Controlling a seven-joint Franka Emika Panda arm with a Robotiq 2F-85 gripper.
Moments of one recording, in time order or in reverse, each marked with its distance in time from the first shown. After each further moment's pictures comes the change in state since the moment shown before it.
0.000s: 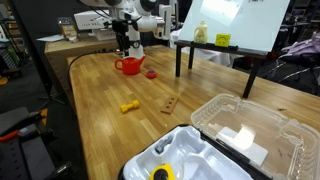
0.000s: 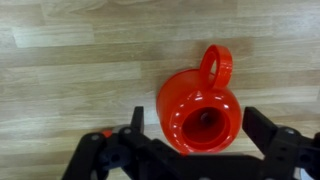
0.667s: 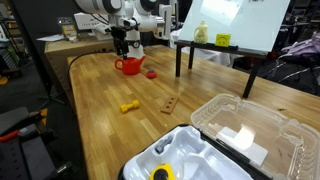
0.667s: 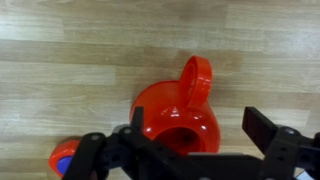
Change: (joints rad) arm 0.042 0.113 0.002 0.119 0.000 -0.027 -0.057
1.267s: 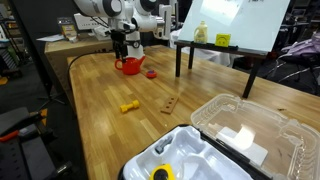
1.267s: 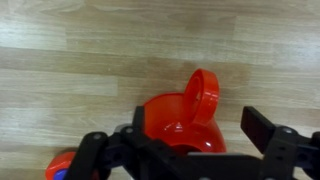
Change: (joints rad) arm 0.007 0.031 -0.001 0.028 0.000 -0.044 -0.013
